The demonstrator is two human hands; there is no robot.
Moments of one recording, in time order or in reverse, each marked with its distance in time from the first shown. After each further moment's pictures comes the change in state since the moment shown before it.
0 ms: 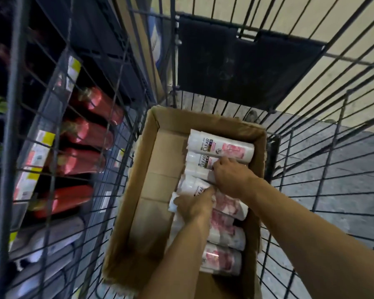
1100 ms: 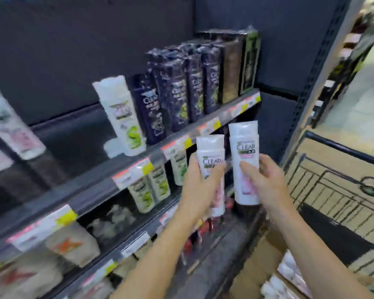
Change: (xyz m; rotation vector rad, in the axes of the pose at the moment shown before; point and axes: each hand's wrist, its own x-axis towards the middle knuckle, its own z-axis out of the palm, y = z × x) left_hand -0.384 0.111 -0.490 -0.419 0.080 1.300; right_hand -0.338 -0.355 -0.333 1.314 0.689 -0.660
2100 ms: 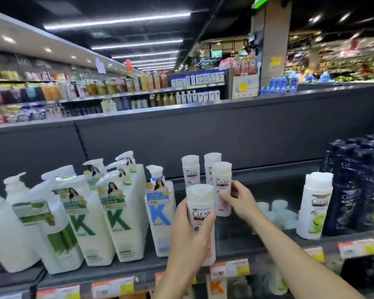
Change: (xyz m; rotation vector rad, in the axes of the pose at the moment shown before) left_hand -0.111 0.113 -0.312 0.305 0.701 0.113; right_hand -0.010 -0.091 0.403 -0.034 -0.781 -0.201
